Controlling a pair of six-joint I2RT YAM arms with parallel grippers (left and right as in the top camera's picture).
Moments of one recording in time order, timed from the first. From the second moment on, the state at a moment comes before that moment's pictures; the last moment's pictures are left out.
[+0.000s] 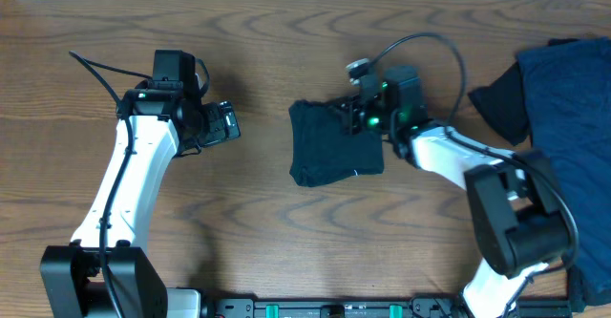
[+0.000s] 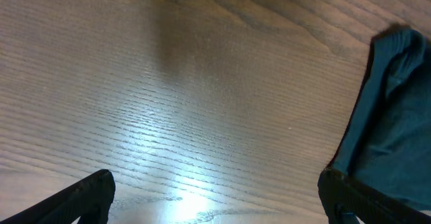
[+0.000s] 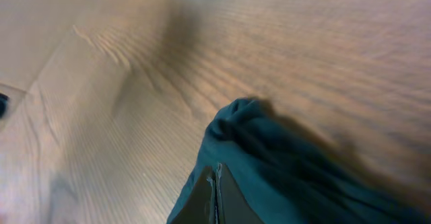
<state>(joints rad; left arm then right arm) -0.04 1.56 1.20 -0.94 0.07 -0.33 0.38 1.91 0.96 0.34 -0.59 0.33</state>
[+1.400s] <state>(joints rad) -0.04 1.56 1.20 -0.94 0.07 -0.33 0.08 1.34 0.97 -0.41 -0.30 0.27</state>
